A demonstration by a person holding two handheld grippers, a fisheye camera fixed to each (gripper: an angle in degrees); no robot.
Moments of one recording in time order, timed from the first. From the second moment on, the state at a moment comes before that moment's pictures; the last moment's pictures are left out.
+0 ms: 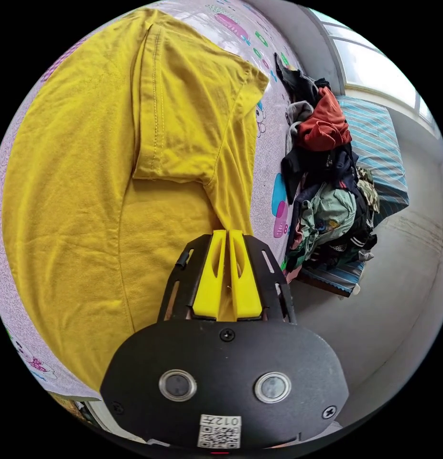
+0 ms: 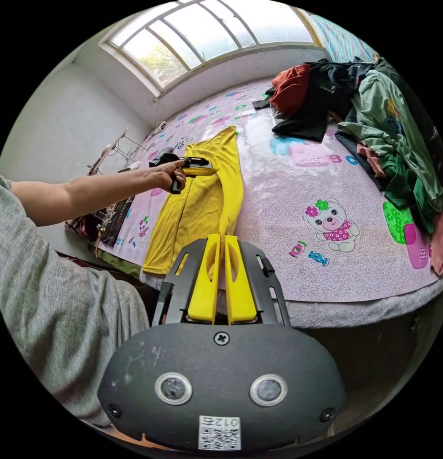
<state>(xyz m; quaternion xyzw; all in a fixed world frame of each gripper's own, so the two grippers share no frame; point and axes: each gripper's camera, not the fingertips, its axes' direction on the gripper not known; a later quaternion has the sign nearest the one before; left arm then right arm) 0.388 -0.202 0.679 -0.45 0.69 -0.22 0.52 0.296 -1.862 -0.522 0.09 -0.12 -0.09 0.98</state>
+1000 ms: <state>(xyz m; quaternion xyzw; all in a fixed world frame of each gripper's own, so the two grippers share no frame) 0.273 -0.073 0.549 -0.39 0.65 0.03 0.65 0.448 -1.814 -0.331 -0.09 -0.15 -0.09 0.98</state>
